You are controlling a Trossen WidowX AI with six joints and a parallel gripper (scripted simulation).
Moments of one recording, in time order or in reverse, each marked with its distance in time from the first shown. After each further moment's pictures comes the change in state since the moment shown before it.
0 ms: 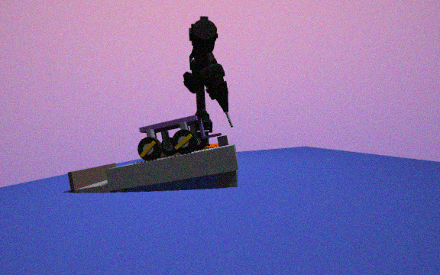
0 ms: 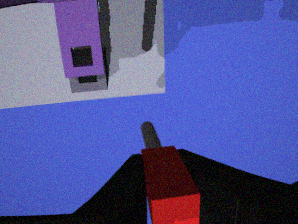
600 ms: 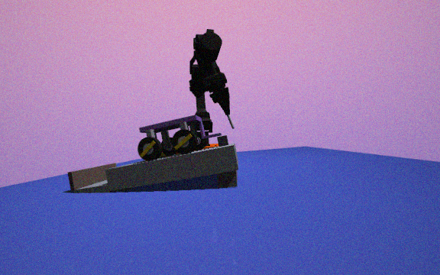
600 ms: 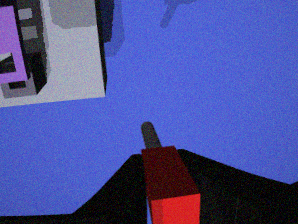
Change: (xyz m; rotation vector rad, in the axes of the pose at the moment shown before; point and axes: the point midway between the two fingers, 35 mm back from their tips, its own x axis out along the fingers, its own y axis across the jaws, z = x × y) arm 0.002 -0.047 -0.001 -0.001 0.001 -0.004
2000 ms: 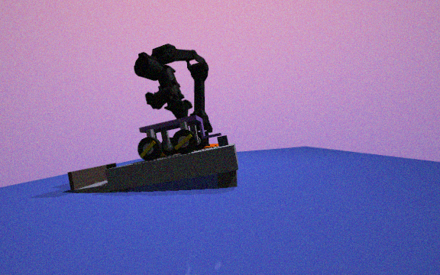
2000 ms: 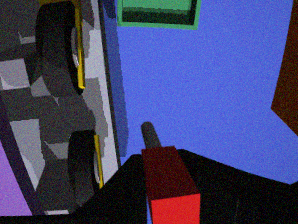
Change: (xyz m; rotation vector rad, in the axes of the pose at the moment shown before) arm -0.021 0.002 0.143 0.003 -0.015 0.005
